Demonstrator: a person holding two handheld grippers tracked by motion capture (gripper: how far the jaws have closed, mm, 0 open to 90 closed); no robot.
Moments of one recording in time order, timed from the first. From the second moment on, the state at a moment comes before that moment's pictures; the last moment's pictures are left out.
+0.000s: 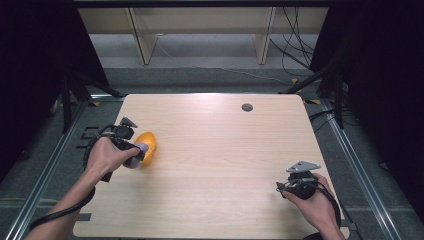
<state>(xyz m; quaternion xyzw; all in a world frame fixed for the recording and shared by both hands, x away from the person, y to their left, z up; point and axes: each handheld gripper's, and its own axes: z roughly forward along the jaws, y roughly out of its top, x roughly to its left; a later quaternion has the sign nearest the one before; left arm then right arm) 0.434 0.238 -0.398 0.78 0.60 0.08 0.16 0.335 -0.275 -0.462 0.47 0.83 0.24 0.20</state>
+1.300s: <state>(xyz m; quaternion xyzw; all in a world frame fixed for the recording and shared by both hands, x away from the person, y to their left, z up) 0.459 0.237 -0.390 0.78 0.60 0.10 0.15 0.335 -0.275 -0.462 0.47 0.82 0.24 0.20</state>
